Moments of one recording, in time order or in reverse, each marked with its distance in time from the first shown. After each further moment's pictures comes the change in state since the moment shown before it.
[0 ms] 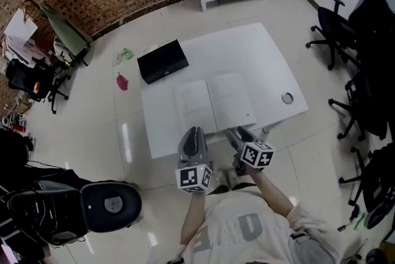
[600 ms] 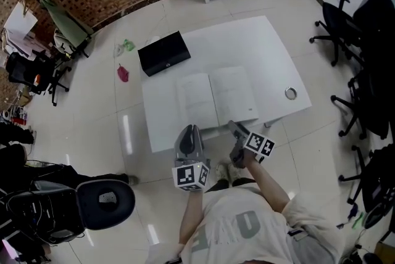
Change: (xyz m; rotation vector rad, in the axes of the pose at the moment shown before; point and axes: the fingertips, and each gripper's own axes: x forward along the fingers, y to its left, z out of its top) left arm -0.010 0.020 -0.008 0.010 0.030 0.051; right arm 0.029 -0.040 -0.028 0.395 0.010 -0.005
